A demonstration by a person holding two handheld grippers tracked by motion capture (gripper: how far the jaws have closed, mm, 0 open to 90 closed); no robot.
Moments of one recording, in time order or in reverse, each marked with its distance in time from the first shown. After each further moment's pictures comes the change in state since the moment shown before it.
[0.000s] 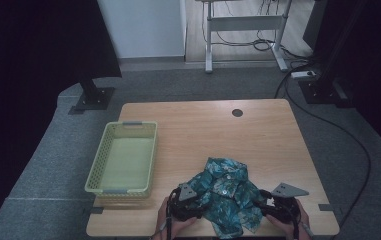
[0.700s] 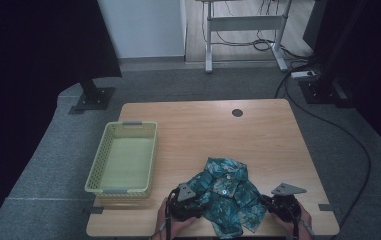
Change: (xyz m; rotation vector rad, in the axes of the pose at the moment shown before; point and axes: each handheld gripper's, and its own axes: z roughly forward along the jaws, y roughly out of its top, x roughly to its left) left arm 0.003 -0.002 0.000 -0.017 -0.007 -0.003; right arm -0.014 -0.013 0.012 0.109 -0.050 0.023
